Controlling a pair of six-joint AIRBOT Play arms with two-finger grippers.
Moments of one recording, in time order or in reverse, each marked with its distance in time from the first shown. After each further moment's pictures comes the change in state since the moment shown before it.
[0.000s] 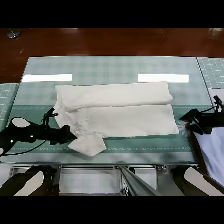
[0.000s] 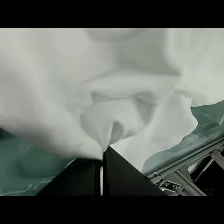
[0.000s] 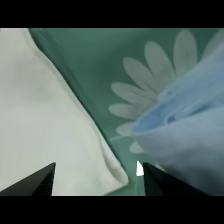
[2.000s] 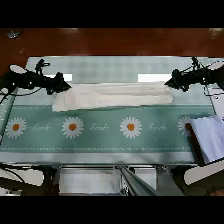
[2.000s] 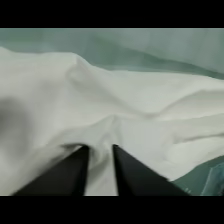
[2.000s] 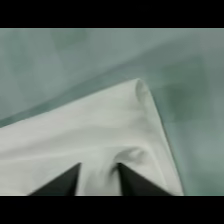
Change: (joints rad) left arm 0.028 -0.636 0.920 -0.007 0.080 -0.096; right arm 0.296 -0.678 0.785 0.268 -0.103 0.019
